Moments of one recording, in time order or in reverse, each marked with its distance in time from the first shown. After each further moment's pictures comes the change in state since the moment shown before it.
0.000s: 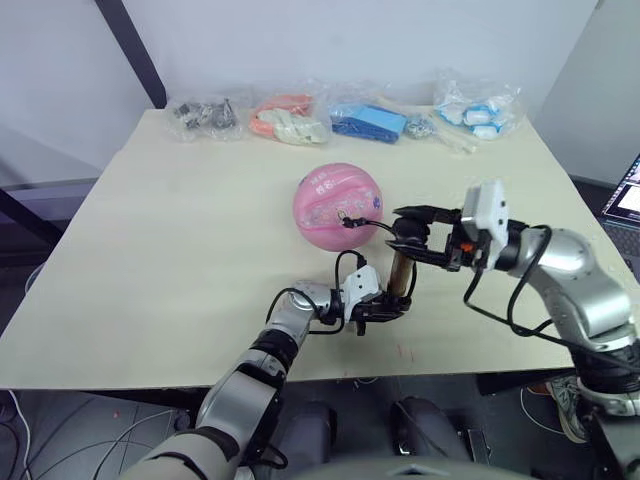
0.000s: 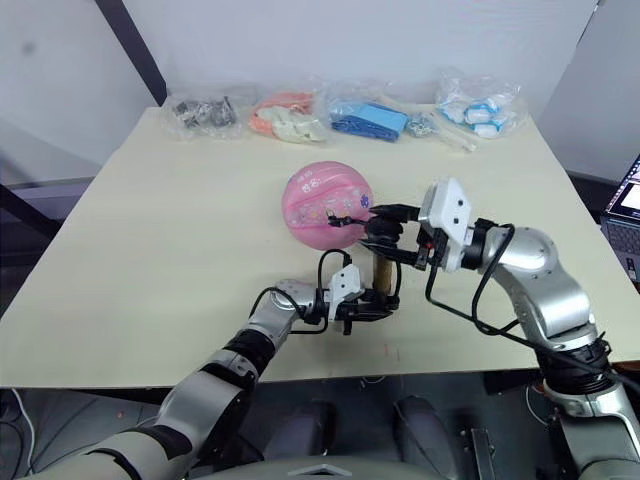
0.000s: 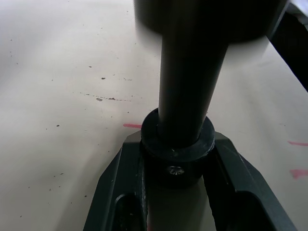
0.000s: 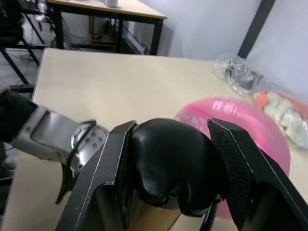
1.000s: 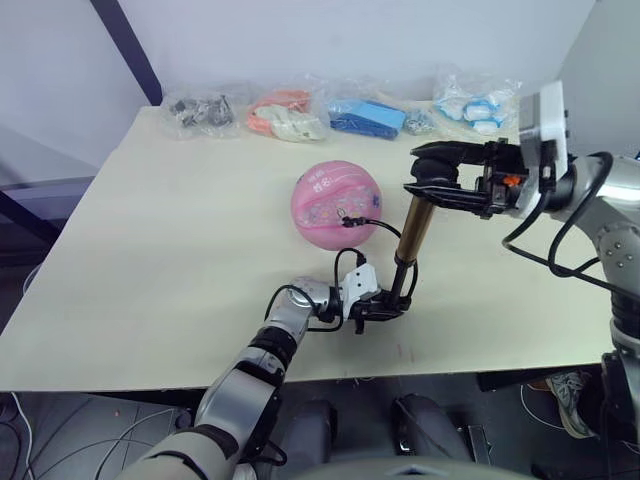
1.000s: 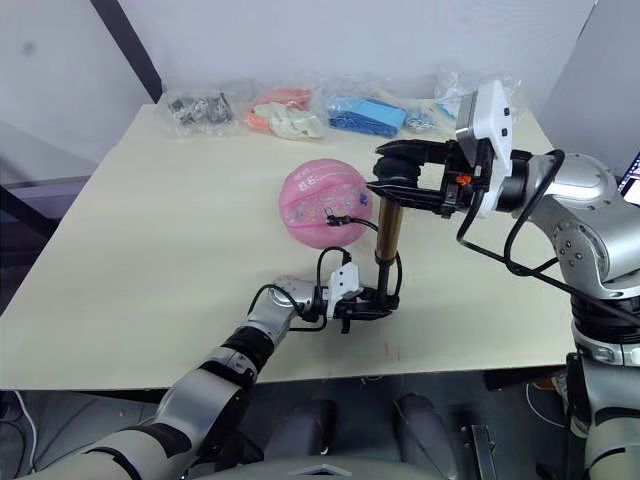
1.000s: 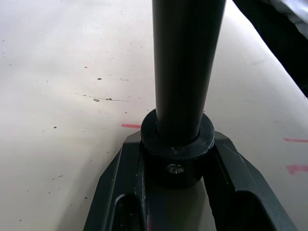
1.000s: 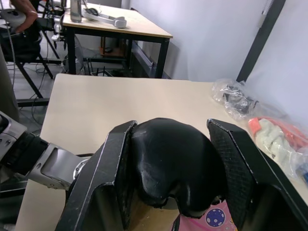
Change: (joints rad) left arm -0.004 0.006 0.002 -0.012 -0.003 0.002 -0.028; right arm -0.308 -0.152 -0.166 -0.022 0.260 0.292 0.064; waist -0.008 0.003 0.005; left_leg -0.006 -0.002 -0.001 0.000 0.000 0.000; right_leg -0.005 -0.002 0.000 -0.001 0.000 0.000
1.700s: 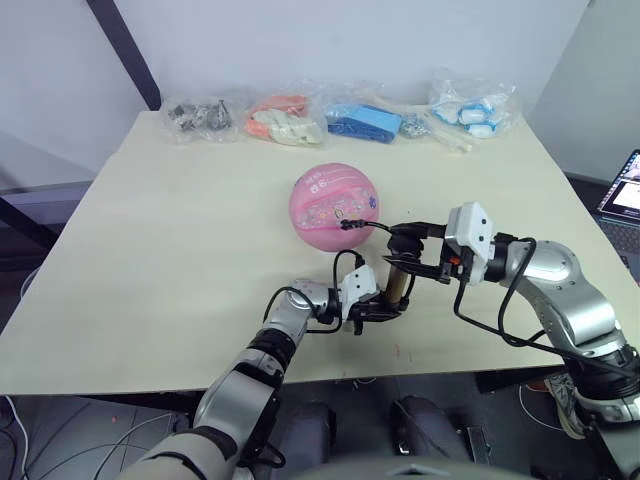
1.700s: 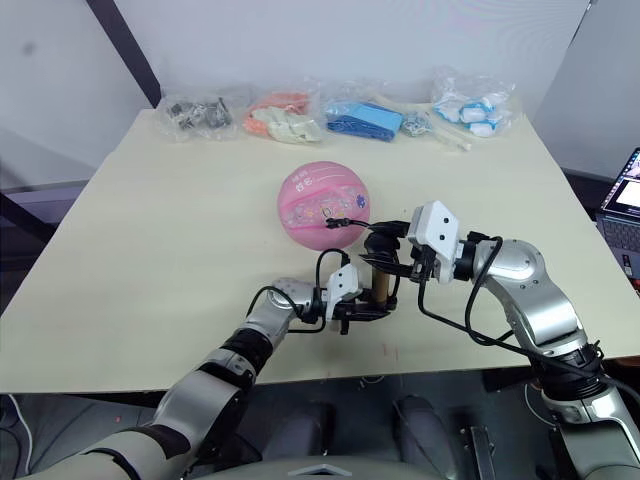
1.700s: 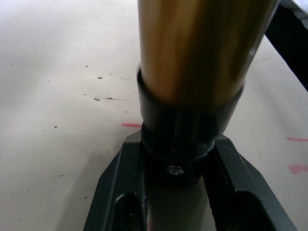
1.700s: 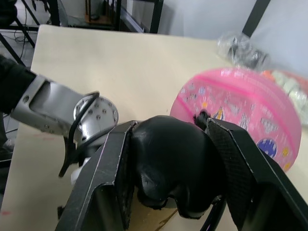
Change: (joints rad) left arm 0.006 0.006 0.000 0.002 0.008 0.000 0.012; right arm 0.276 0.106 0.196 0.034 -0.273 -0.233 -0.056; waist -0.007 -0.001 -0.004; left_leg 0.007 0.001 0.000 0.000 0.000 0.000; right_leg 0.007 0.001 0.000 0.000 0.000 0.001
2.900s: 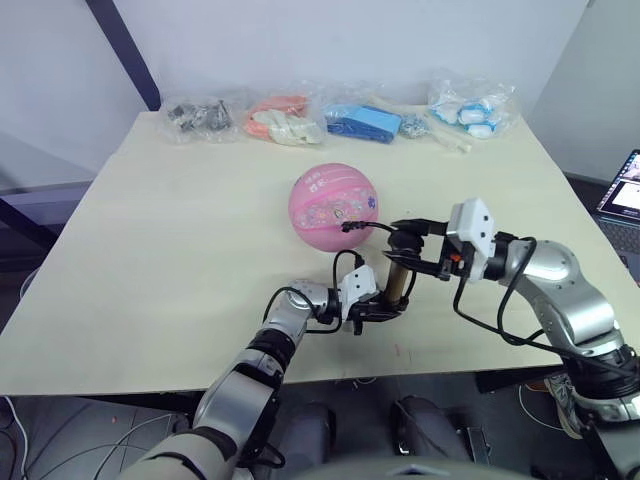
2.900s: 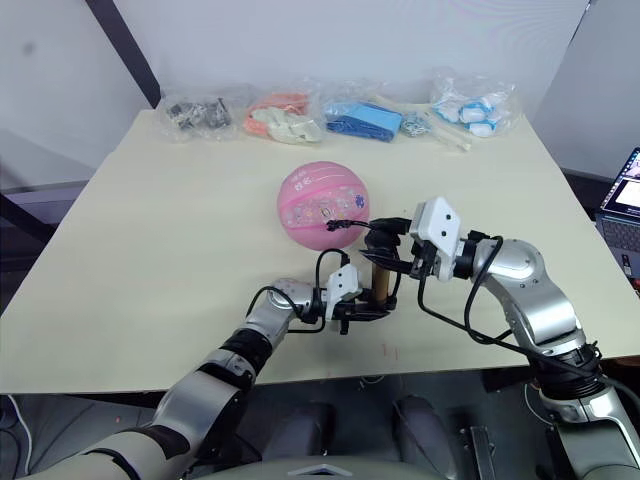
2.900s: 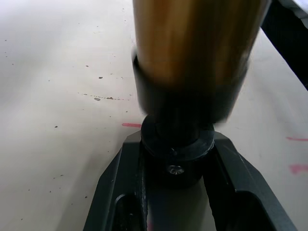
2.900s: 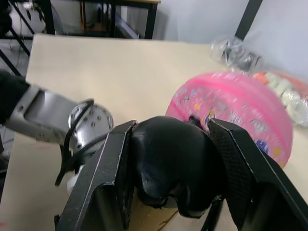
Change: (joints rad) left arm 0.004 0.001 -0.002 -0.005 0.001 0.004 0.001; right arm 0.053 0.031 0.019 0.020 -0.034 -0.058 -0.032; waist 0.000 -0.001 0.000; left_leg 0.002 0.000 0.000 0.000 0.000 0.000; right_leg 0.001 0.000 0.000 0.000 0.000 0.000
